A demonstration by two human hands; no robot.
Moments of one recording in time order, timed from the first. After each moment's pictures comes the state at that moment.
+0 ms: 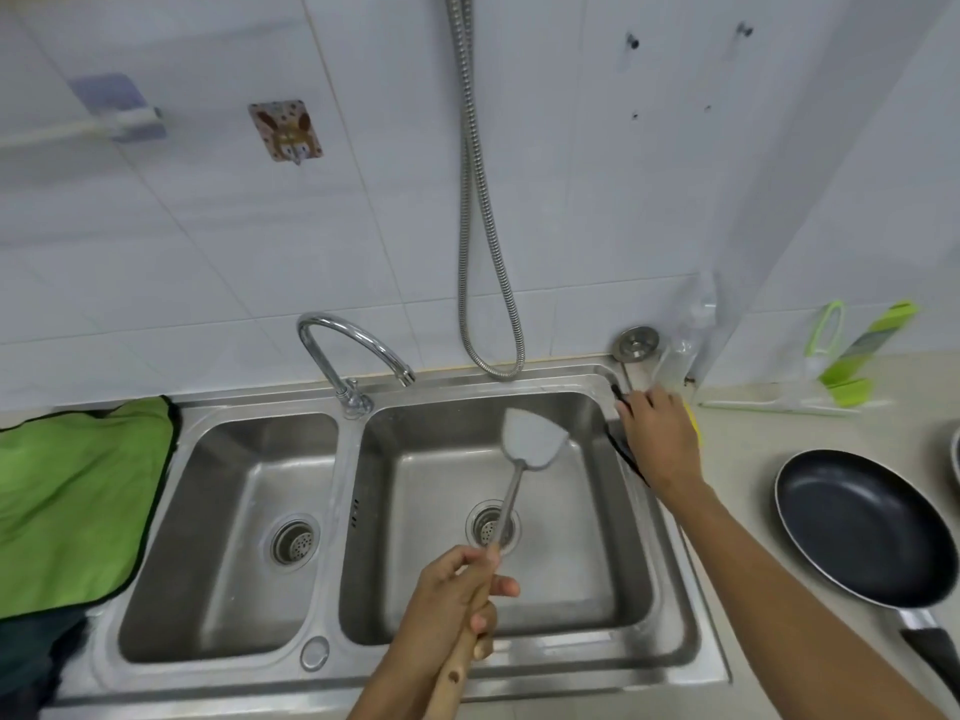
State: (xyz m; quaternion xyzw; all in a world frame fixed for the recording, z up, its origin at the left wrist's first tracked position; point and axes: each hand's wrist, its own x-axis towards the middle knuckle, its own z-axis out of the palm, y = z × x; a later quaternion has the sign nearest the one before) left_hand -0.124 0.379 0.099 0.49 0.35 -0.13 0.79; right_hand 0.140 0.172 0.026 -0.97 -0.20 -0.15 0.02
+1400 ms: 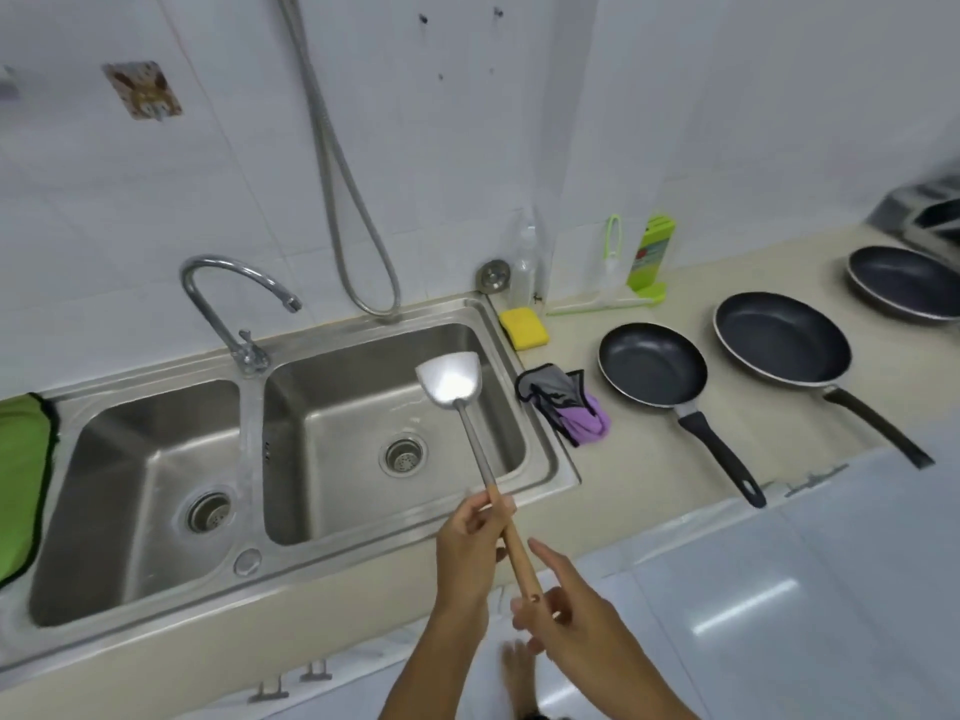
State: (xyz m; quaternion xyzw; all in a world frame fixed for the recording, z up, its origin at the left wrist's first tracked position) left_hand -0.234 0.224 0.068 0.58 0.29 -0.07 0.76; right_hand -0.280 0.083 0.103 -0.80 0.05 0.31 0.51
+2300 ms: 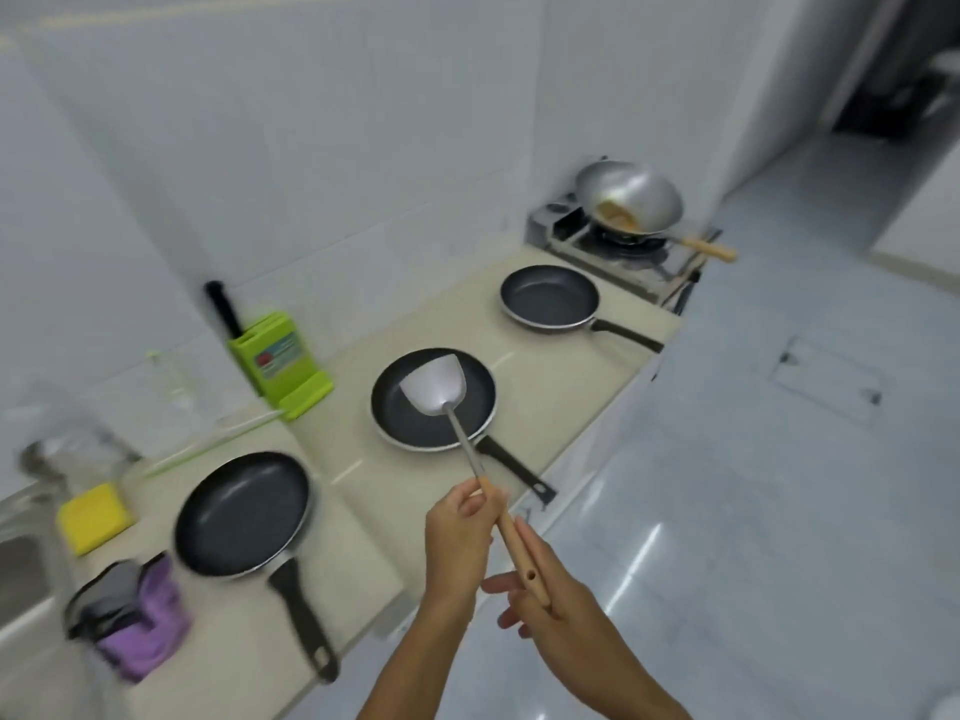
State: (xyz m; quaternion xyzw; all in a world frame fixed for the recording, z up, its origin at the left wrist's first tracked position) left_hand -0.078 -0.341 0.104 0.70 0.06 -0.18 0.69; right_hand -0.185 -0.444 0.120 -0.78 0.14 0.11 0.60
